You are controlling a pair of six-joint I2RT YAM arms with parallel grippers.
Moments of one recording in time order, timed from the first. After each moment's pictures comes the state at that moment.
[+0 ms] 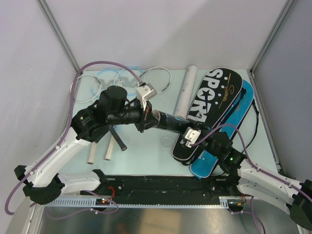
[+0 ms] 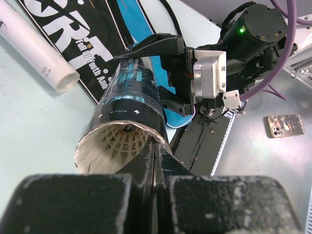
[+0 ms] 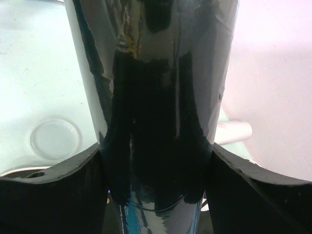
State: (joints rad) left arm -0.85 1.13 1.47 -0.77 0.34 -0.16; right arm 0.82 0.76 0.34 0.36 -0.02 -0.66
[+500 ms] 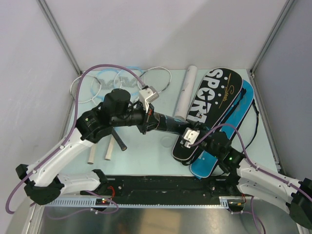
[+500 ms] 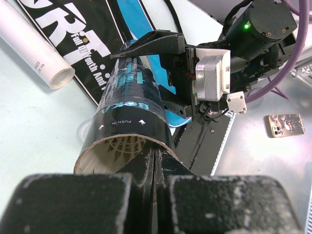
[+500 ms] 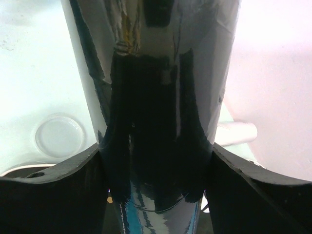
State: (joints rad) left arm -0.86 1.12 1.39 -0.71 0.34 -0.18; right arm 0.83 0.78 0.34 0.36 -0.03 -0.66
